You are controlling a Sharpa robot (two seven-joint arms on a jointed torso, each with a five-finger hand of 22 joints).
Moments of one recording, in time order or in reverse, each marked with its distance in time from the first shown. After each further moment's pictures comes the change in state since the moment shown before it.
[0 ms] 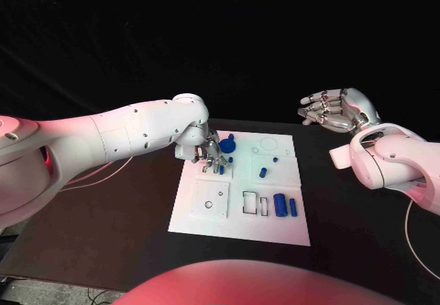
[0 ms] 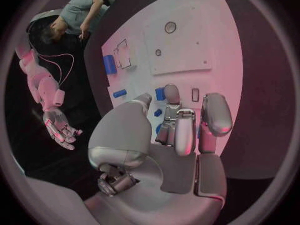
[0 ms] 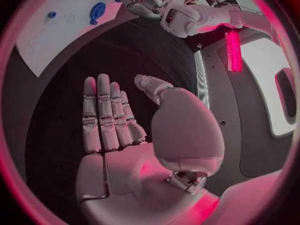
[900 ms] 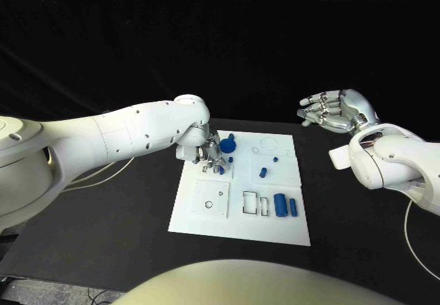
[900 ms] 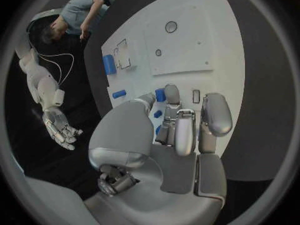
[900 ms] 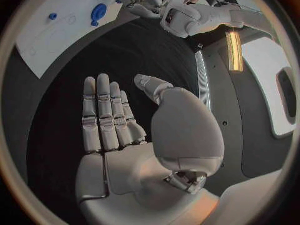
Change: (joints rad) left arm -0.005 0.007 0.000 -0.008 0.003 -0.003 -0.001; left_hand 0.058 -0.008 0.093 -0.003 -0.036 0.011 -0.004 0.000 0.012 -0.007 0.000 0.000 0.002 0.000 0.000 0.000 0.000 0.000 0.000 0.000 0.000 0.000; right arm -0.002 0.005 0.000 -0.005 -0.001 0.006 -0.013; right_hand 0.000 0.000 -0.003 -0.003 0.000 0.000 0.000 0.000 0.000 0.000 0.000 0.000 -0.002 0.000 0.000 -0.004 0.000 0.000 0.000 0.000 0.000 -0.003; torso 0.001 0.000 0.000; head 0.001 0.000
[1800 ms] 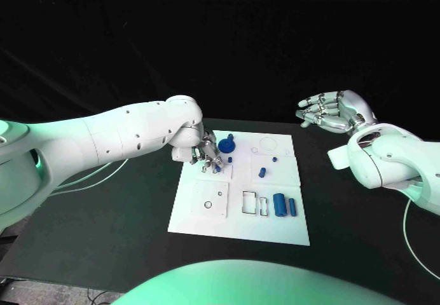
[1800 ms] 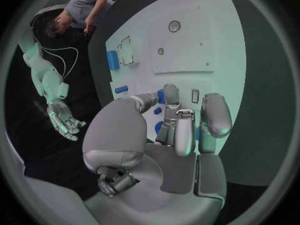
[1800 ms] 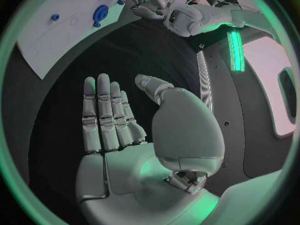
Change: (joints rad) left arm -0.002 -0.045 0.001 0.037 0.042 -0.055 0.018; left_hand -0.034 -0.081 0.418 -0.072 -0.042 -0.009 -0.027 0.208 0.243 0.026 -0.029 -0.015 0.008 0.002 -0.013 0.000 0.000 0.000 0.005 -0.016 0.004 0.000; right arm -0.002 0.002 -0.001 -0.008 -0.001 0.010 -0.016; right_hand -0.009 -0.001 0.000 0.000 0.006 0.004 0.003 0.004 0.000 0.013 -0.002 -0.004 -0.005 0.009 -0.002 -0.010 0.003 0.000 0.004 0.004 -0.004 -0.010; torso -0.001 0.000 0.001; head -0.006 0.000
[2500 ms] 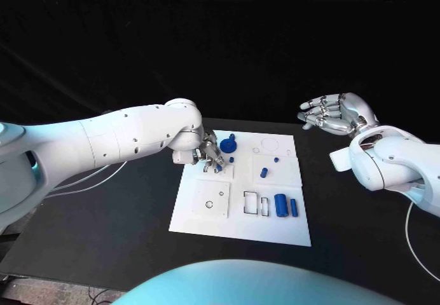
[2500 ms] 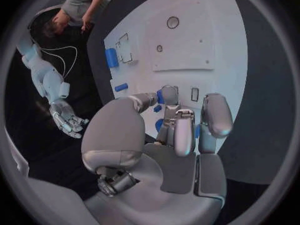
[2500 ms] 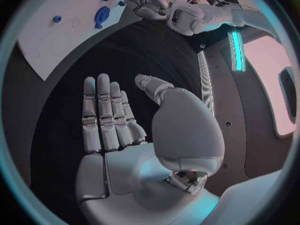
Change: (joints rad) left arm -0.013 -0.028 0.001 0.047 -0.040 -0.070 0.019; left_hand -0.035 -0.018 0.000 0.000 0.104 0.006 -0.005 0.020 0.029 0.029 -0.007 0.027 0.036 0.000 -0.007 0.000 0.000 -0.016 0.004 -0.004 0.000 0.000; right arm -0.005 0.002 -0.001 -0.005 0.000 0.007 -0.009; right_hand 0.000 0.000 -0.003 -0.003 0.004 0.000 0.000 0.000 0.000 0.000 0.000 0.000 -0.001 0.000 0.000 -0.004 0.000 0.000 0.000 0.000 0.000 -0.001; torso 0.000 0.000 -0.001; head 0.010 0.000
